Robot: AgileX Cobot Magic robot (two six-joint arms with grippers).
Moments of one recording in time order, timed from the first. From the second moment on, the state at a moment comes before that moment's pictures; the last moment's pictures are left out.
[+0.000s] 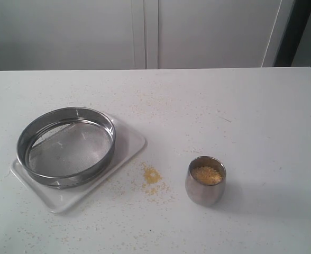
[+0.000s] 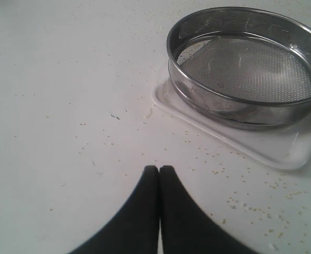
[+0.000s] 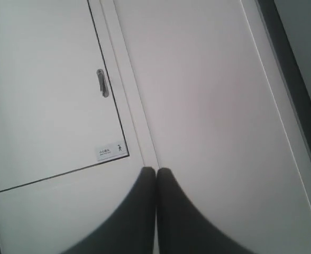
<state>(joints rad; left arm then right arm) -0.02 0.00 0.02 -0.16 0.45 0.15 0.14 0.15 -0.17 0.09 -0.36 0.22</state>
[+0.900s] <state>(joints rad) -0.02 0.00 0.02 -0.16 0.45 0.15 0.14 0.89 -0.34 -0.59 -0.79 0.44</state>
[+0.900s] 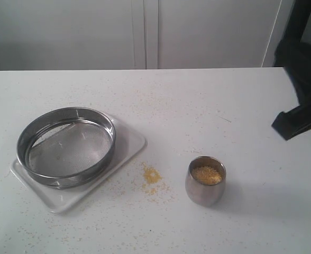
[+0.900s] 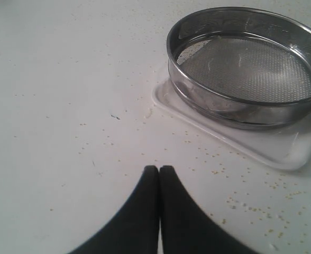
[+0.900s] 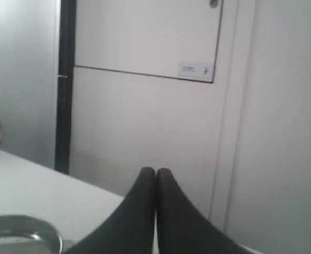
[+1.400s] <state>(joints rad) -0.02 0.00 0.02 -0.16 0.45 0.15 0.14 1.18 -0.34 -0.80 -1.02 0.47</state>
